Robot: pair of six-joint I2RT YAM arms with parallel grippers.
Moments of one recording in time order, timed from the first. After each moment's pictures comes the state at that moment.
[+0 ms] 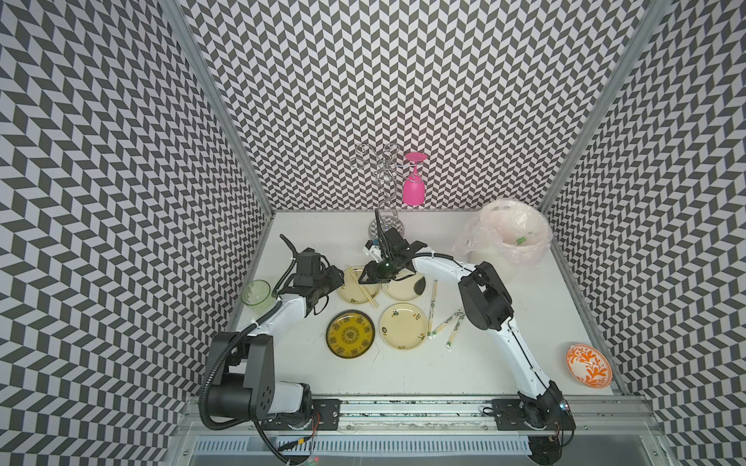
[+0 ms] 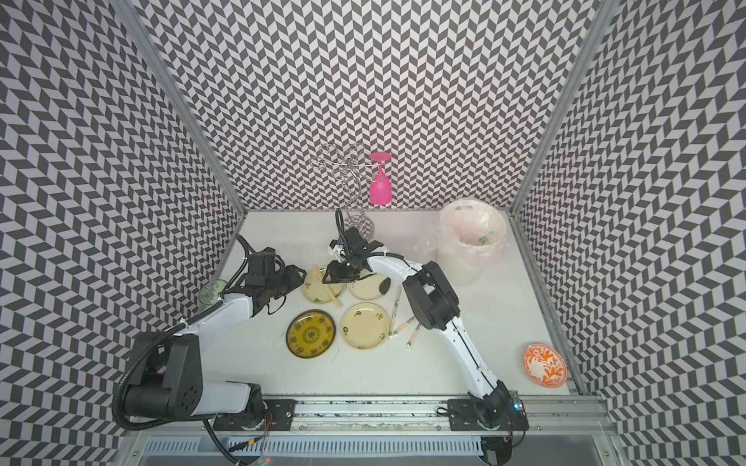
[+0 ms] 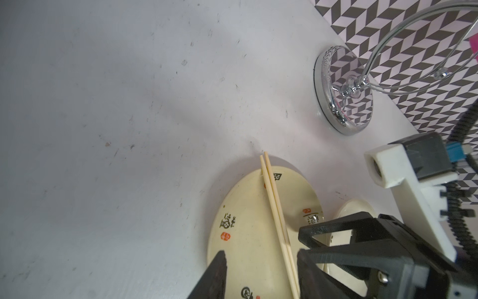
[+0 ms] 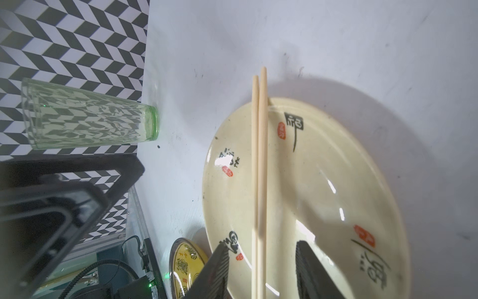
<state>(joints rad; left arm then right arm) -0.10 1.38 0.72 -0.08 0.18 -0.63 0.70 2.45 2.03 -0.54 -0.62 0.41</state>
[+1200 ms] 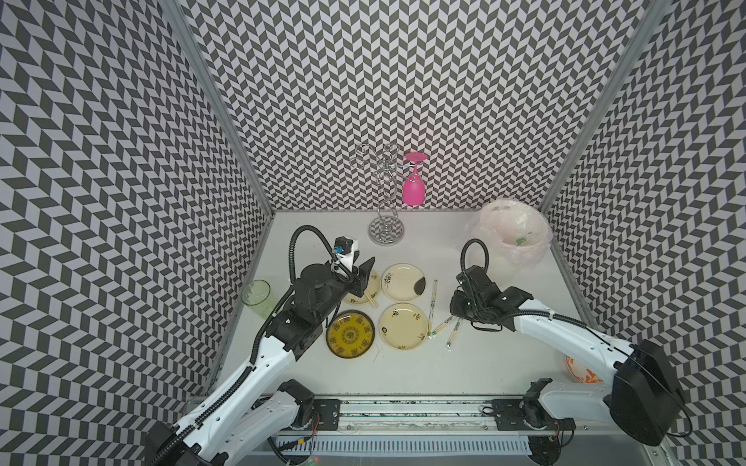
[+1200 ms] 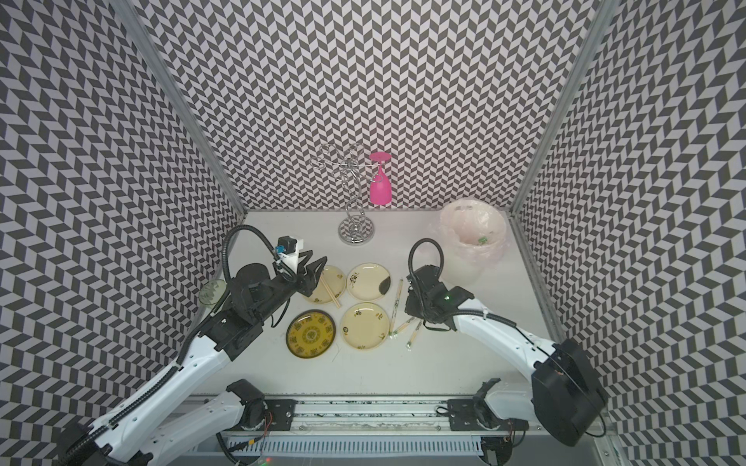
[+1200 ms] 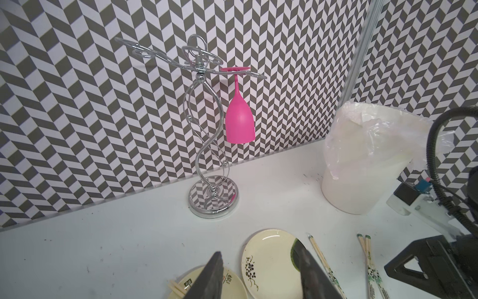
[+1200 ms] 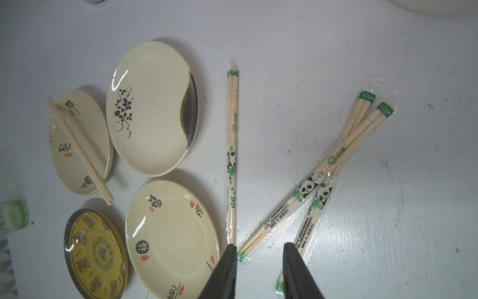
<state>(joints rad) -0.54 0.88 0.74 -0.01 -0.01 -0.04 0.63 1.33 0.85 -0.59 0.08 0.91</state>
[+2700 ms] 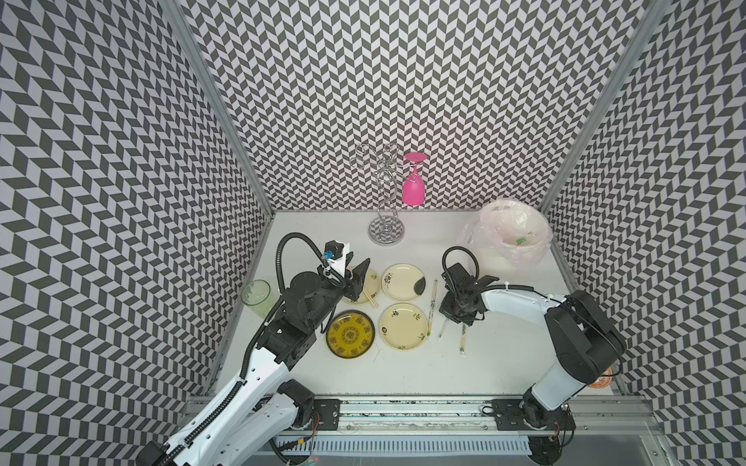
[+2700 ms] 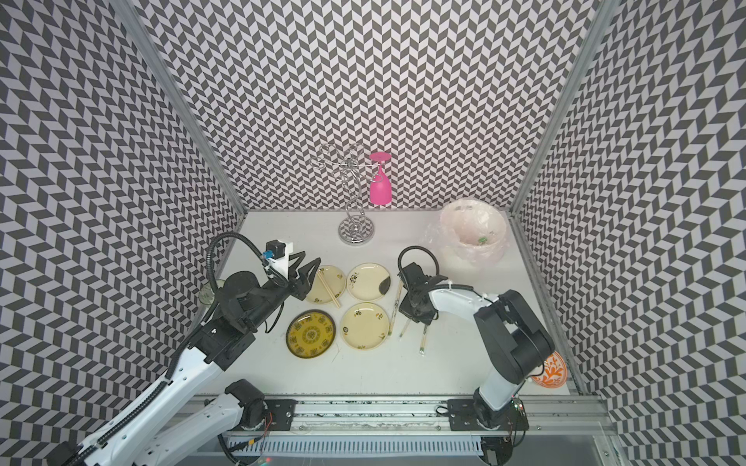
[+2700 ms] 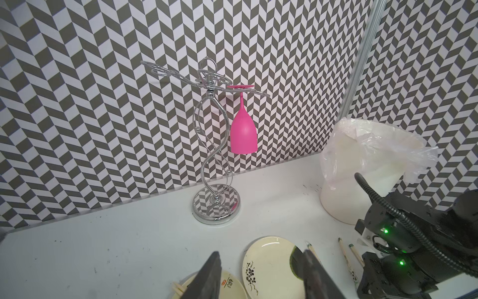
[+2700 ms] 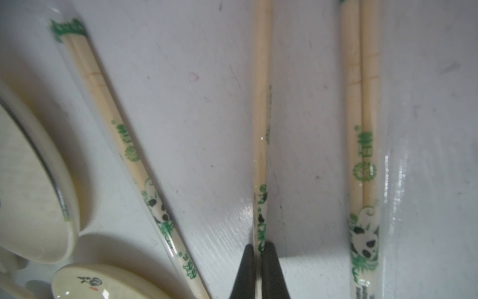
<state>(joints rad) -0.54 0.79 0.71 -0.01 -0.03 -0.07 0.56 1.66 0.93 -0.57 -0.04 1.09</state>
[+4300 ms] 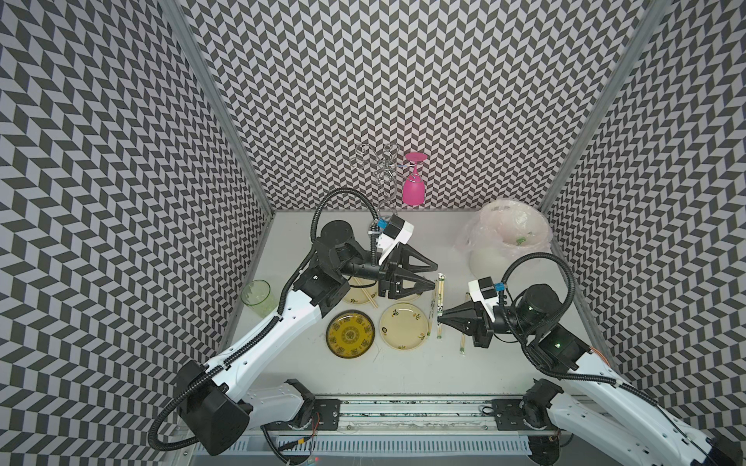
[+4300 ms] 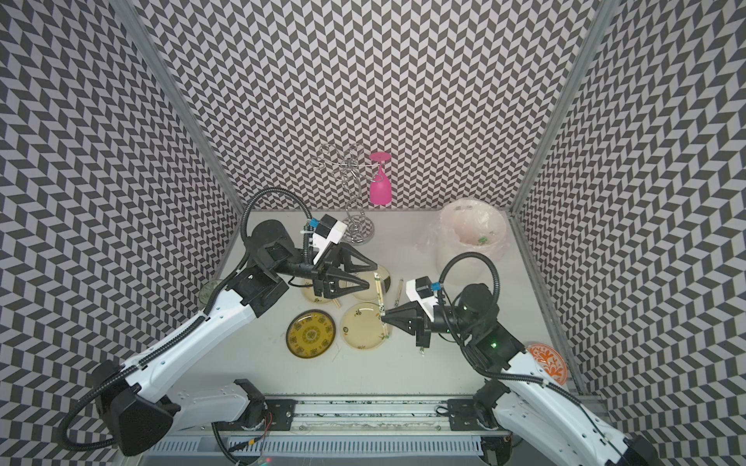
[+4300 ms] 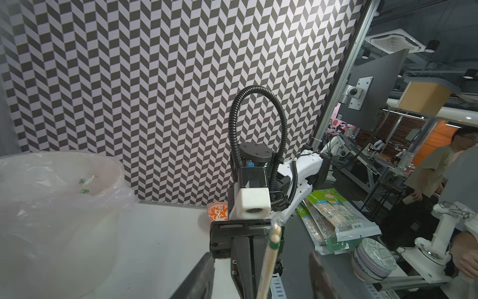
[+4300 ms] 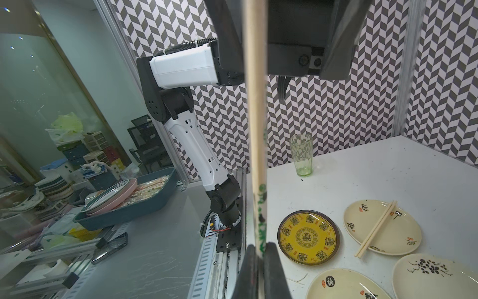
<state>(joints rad) -0.65 1.24 1.16 0.21 1.18 -0.37 0.62 0.76 0.59 0.16 -0.92 0.16</state>
